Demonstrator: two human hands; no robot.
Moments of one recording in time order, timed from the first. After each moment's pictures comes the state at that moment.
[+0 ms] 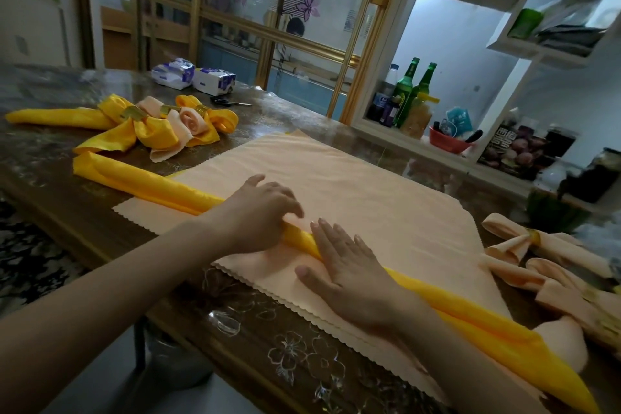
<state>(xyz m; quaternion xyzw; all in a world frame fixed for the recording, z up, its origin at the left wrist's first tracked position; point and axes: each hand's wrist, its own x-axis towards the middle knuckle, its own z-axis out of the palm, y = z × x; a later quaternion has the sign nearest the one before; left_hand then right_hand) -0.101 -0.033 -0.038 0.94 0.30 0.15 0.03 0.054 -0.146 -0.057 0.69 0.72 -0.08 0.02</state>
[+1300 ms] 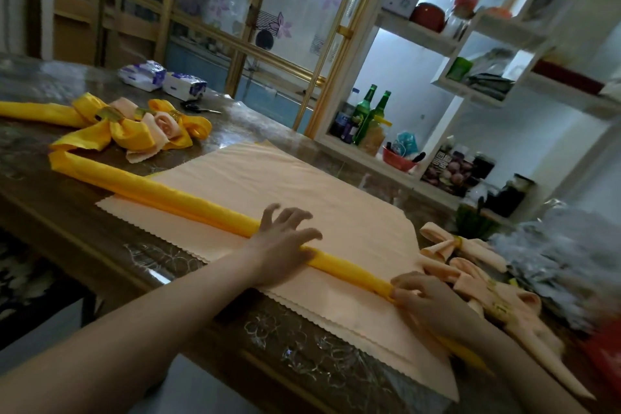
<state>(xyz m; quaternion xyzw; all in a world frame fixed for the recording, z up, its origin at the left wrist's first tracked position) -0.054 -0.079 -0.064 0.94 0.27 0.18 0.04 0.149 -0.251 -0.022 0.82 0.56 -0.07 -0.08</state>
